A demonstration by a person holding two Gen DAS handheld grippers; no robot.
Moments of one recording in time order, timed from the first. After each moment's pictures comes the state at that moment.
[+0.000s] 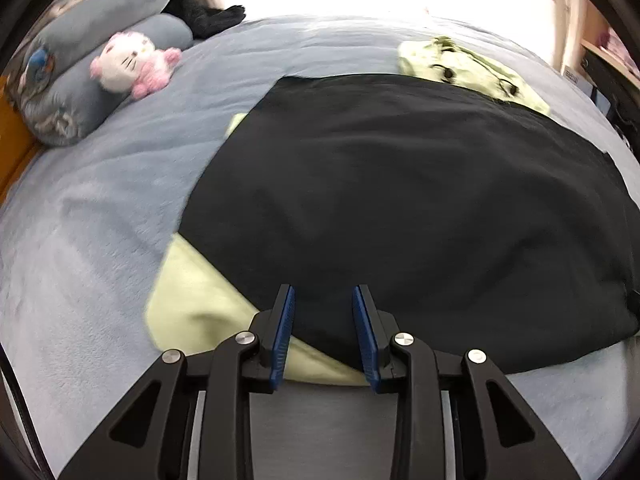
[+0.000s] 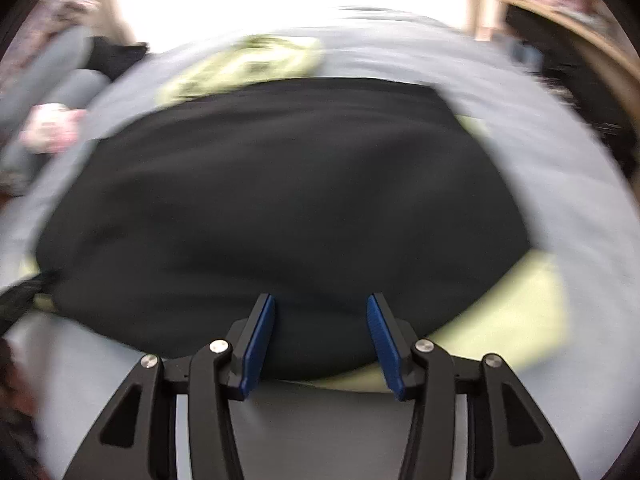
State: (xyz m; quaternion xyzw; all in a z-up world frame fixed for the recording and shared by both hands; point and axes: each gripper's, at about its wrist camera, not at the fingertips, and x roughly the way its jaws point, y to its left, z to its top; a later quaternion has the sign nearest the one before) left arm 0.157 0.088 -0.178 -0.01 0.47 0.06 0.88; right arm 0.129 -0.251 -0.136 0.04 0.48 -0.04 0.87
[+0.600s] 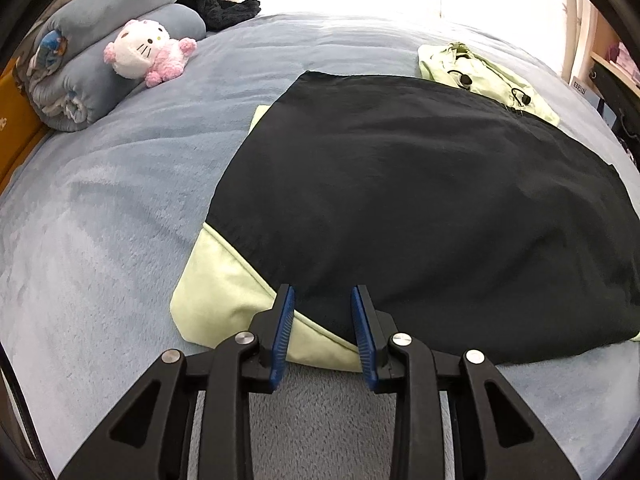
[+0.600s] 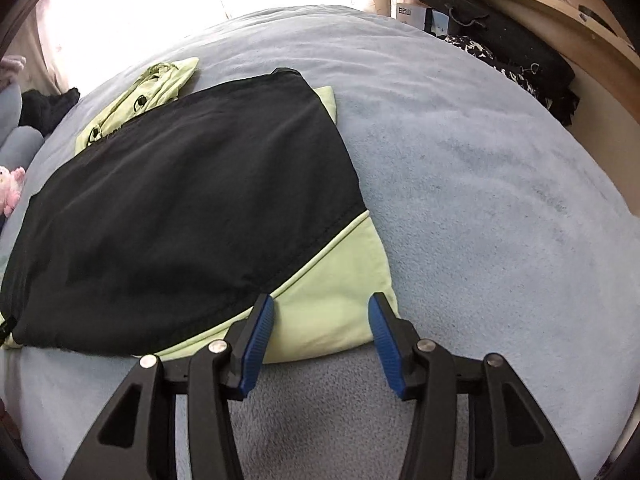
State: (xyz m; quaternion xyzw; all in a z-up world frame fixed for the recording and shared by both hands) left arm 0.150 0.101 -0.177 -0.03 0.47 0.08 0.88; right arm 0.100 -0.327 -0.142 0.10 0.47 -0.13 0.87
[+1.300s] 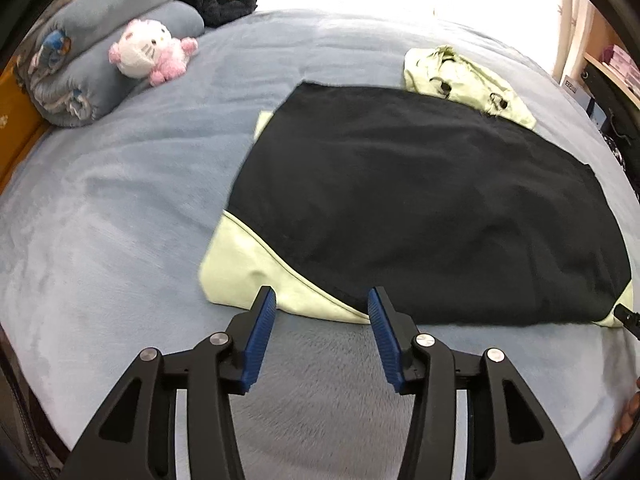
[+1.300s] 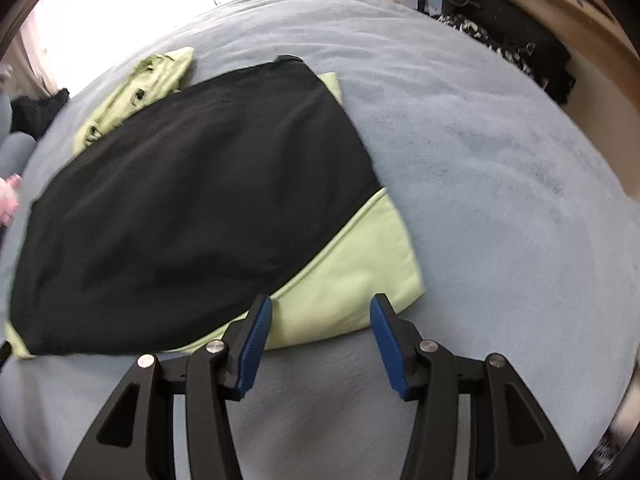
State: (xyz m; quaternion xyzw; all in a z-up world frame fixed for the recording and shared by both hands) left arm 0.119 0.096 -0.128 -0.03 0.49 0.06 0.87; right arm 0.099 -0.311 -0.126 0.13 0.51 -0.13 0.84
